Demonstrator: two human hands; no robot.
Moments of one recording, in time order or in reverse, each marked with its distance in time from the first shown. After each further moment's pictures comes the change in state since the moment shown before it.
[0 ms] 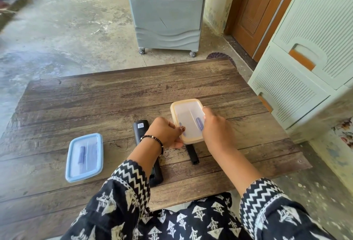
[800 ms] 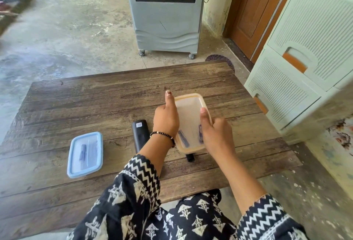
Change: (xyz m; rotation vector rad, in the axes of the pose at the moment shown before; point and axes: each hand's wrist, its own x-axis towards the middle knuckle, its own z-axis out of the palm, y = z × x) left_hand -0.017 0.028 0.024 -0.217 0.363 0.230; right_hand -0.020 -0.009 -0.037 0.551 -0.063 0.298
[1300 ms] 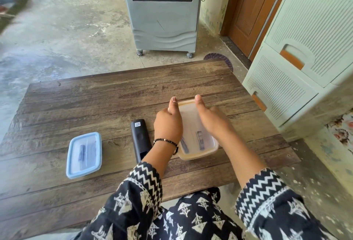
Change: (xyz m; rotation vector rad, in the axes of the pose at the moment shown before) left_hand -0.002 -0.018 0.006 0.137 0.066 0.126; right_hand 0.024 -0.023 -0.011 -0.174 -0.241 0.155
